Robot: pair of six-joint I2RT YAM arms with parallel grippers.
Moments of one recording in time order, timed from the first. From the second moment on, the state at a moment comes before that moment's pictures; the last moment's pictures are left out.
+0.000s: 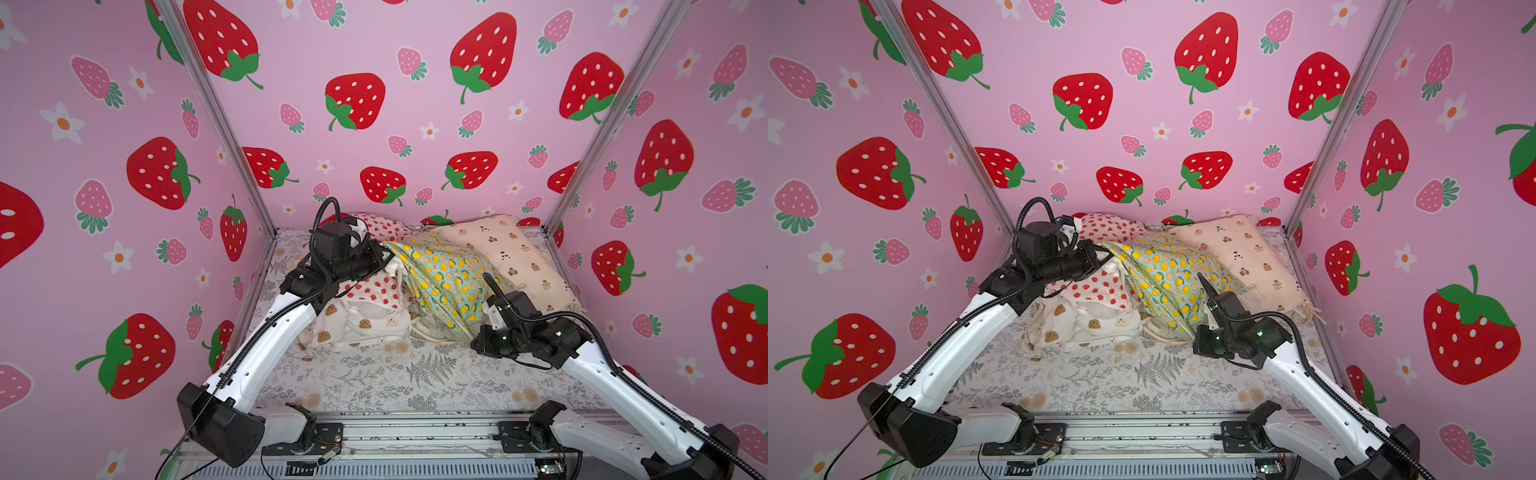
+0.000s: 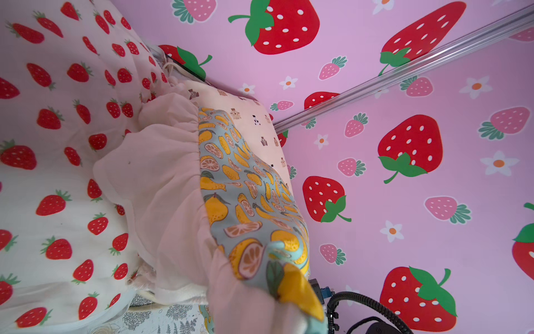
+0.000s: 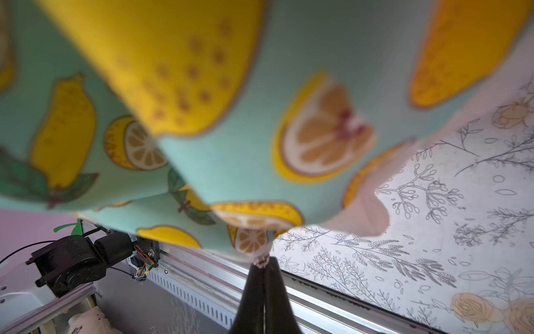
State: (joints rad) left arm -0.42 1.32 1.36 -0.46 0.36 -0.89; right arm 0.69 0.98 0.88 -0.92 -0.22 0.69
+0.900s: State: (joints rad) left arm -0.39 1.28 1.27 -0.39 0.36 -0.91; right arm 0.50 0.96 1.00 -0.84 -0.35 0.71
